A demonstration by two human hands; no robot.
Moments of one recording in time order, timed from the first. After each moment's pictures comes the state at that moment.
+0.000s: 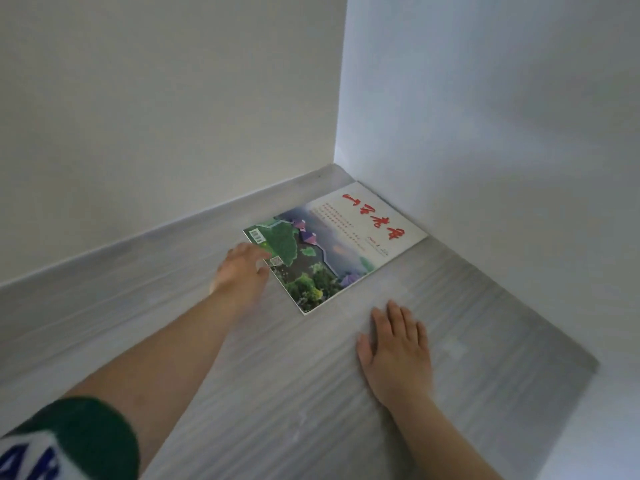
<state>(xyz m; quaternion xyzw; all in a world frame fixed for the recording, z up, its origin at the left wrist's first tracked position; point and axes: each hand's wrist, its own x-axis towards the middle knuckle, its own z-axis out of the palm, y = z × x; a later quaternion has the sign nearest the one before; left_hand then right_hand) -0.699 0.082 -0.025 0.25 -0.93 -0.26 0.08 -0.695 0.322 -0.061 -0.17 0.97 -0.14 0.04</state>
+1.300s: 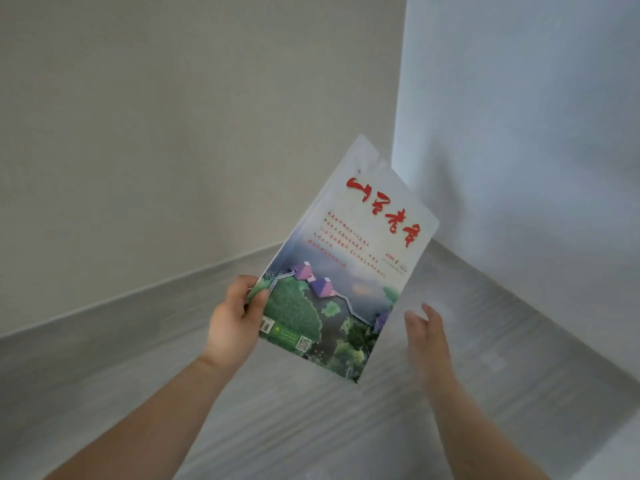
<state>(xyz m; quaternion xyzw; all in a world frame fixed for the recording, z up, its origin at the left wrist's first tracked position) -0.537 0.109 0.065 0.28 -0.80 -0.41 0.33 -0.664 0.299 0.007 0.01 0.76 -0.64 0.12</state>
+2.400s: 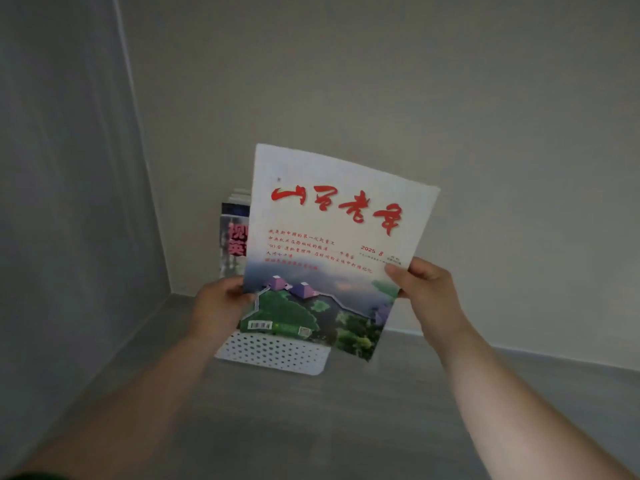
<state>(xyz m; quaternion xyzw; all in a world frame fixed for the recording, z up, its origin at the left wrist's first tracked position) -0.043 -0.288 0.117 0.51 -0.68 -0.30 0.43 -0.256 -0.175 0.179 -0.40 0.59 -0.65 0.26</state>
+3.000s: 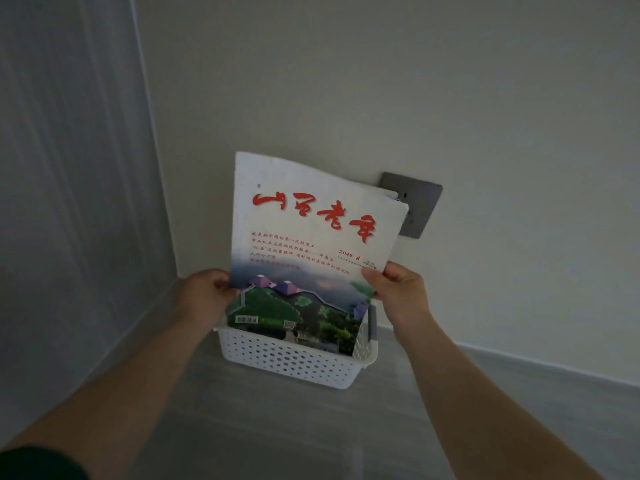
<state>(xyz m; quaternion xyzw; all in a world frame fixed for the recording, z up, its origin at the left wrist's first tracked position) -0.007 -0.392 0.059 0.60 -0.65 -0.30 0.36 -0.222 -0.287 0.120 -0.36 0.64 -0.61 0.30</state>
